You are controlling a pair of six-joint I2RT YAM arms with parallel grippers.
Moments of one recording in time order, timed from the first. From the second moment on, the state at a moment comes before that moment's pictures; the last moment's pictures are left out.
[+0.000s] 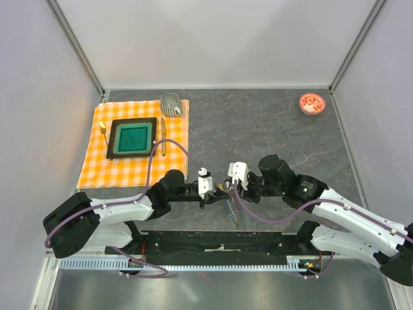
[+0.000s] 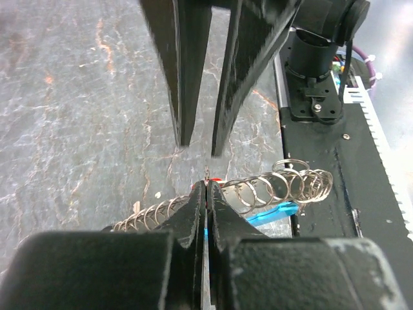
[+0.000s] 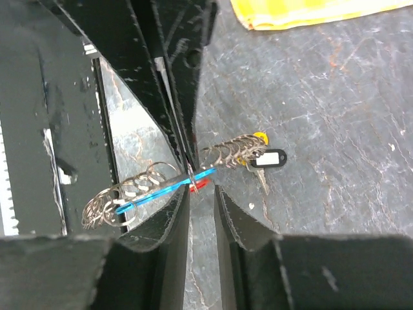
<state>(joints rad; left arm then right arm) -0.95 1.24 0.41 0.69 0.58 0.14 0.90 0.95 0.78 -0.50 -0.35 -0.35</state>
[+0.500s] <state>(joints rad) -0.95 1.19 0.22 1.01 0.45 0.10 0.80 0.73 0.46 -0.12 -0.35 -0.04</state>
